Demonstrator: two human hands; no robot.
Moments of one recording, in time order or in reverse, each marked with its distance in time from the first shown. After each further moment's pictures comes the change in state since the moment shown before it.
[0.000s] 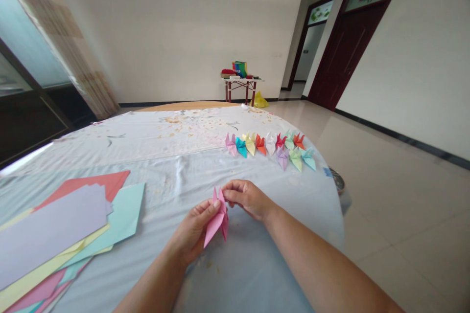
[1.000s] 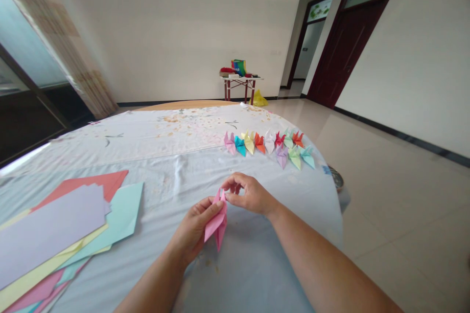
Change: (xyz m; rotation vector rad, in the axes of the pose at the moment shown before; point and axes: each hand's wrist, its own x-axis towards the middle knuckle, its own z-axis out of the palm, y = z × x) left_hand -0.002 0.001 0.007 0.076 0.014 -0.019; right_hand -0.006 -0.016 -0.007 -0.580 0.087 -0.265
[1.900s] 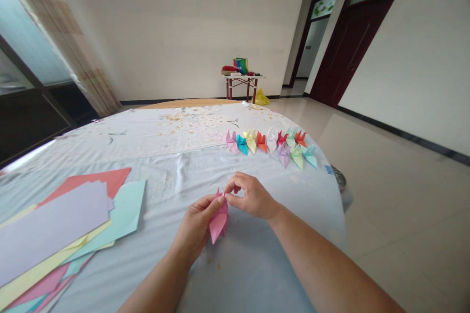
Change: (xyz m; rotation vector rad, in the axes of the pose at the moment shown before) left_hand 0.005 -0.008 -0.002 0.020 0.124 0.137; right_hand -0.002 0.001 0.004 -0.243 0.041 -0.202
